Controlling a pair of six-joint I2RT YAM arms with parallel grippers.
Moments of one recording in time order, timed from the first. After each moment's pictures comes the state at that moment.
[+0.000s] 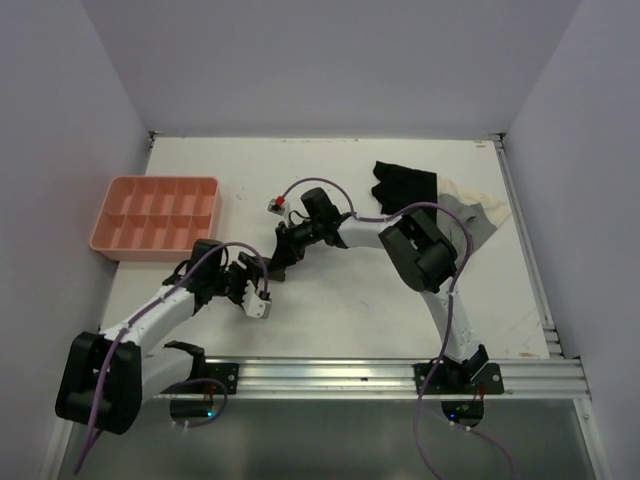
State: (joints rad) left arm -0.23 1.06 0.40 -0.27 0.65 1.70; right arm 0.73 2.28 1.45 0.11 -0.96 0.15
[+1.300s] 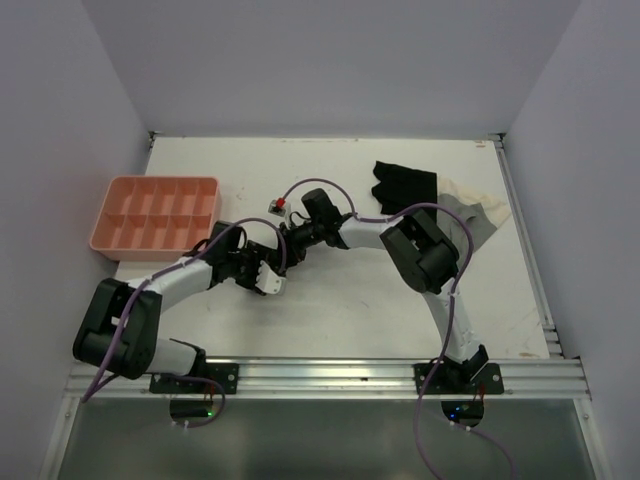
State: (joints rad) left arm -0.31 1.37 0.56 -0.16 0.51 1.54; right arm 0.73 2.26 1.43 0.10 -0.93 0.11
